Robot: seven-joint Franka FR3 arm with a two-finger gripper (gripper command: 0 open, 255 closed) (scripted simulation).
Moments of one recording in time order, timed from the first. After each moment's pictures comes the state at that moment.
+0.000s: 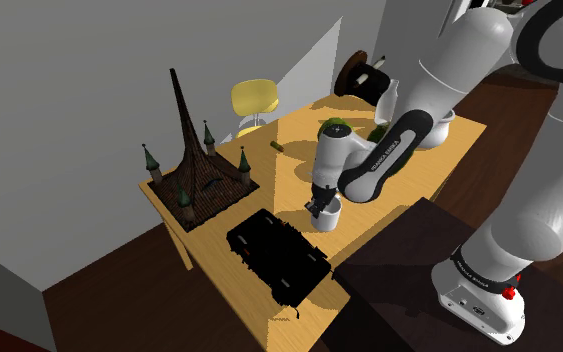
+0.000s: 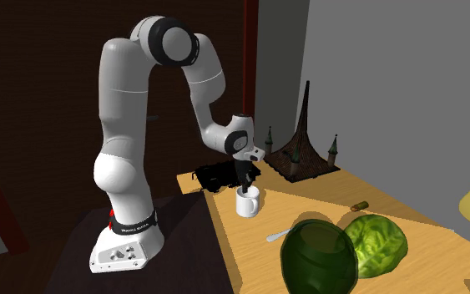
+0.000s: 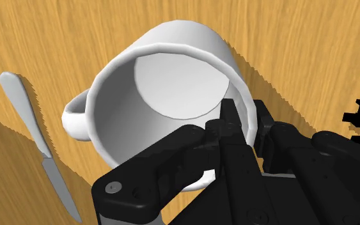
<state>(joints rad) 0.01 0.21 0.33 -2.59 -0.24 2.82 0.50</state>
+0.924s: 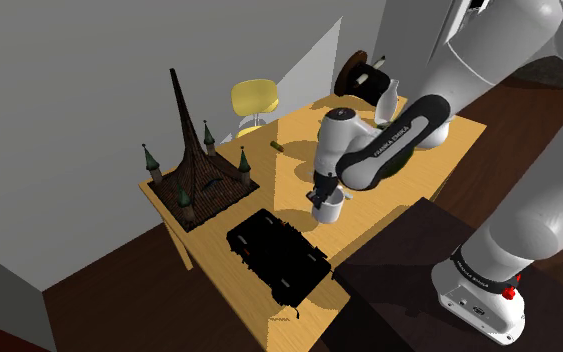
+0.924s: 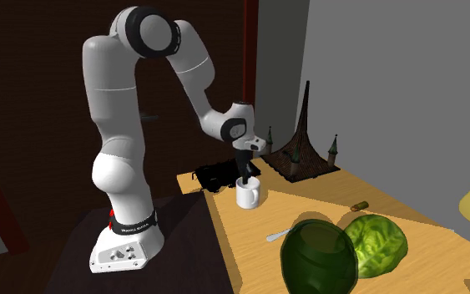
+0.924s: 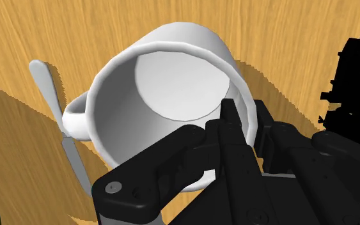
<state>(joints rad) -0.03 0.06 0.40 -2.60 -0.08 2.69 0.38</state>
